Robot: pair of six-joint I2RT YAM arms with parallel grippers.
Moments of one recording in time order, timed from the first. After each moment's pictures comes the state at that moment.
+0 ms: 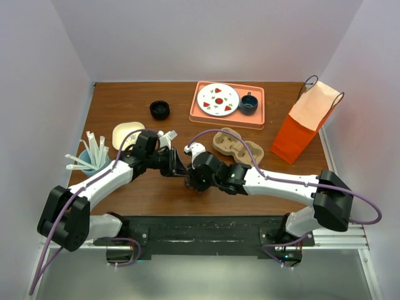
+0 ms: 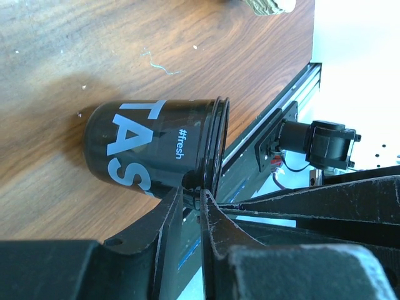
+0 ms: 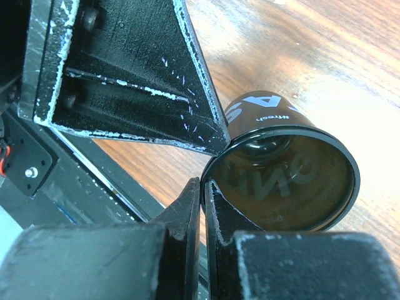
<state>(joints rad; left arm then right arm) -0.44 1.27 0.68 -0.21 0.68 -0.65 1.12 1.46 0.98 -0.27 0.13 0.49</state>
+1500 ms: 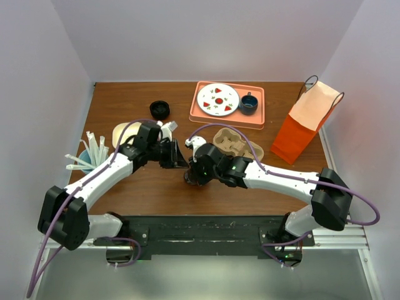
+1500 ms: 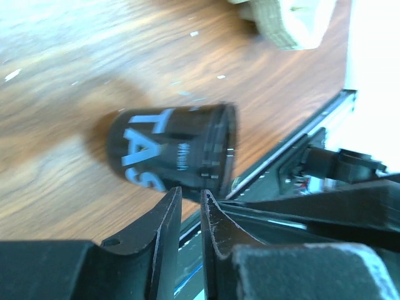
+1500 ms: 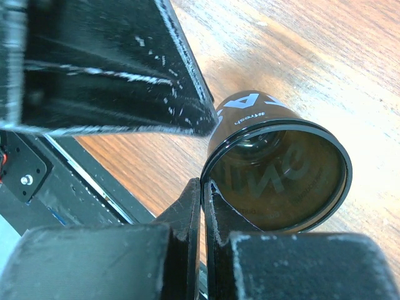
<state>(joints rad) -0.47 1.29 0.85 -0.40 0.50 -0.60 1.04 1.48 1.03 -0.30 0.08 0.43</state>
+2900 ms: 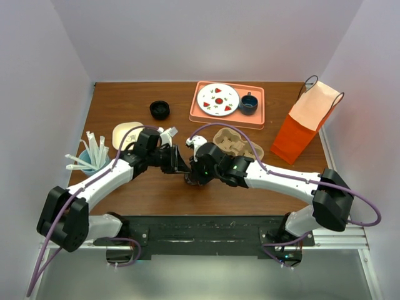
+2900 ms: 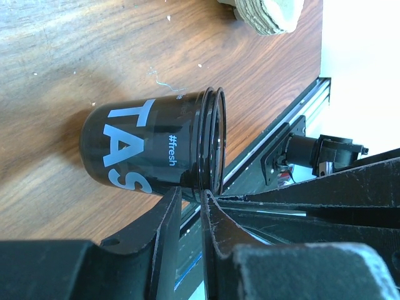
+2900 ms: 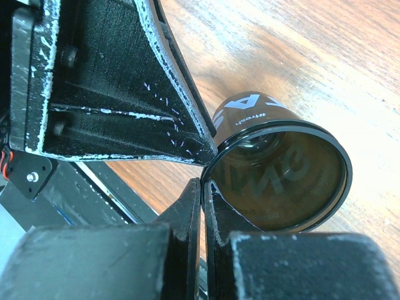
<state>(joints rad) -0.47 1.26 0.73 -0.23 0.60 -0.65 1.04 1.47 1.02 -0.30 0.06 0.43</state>
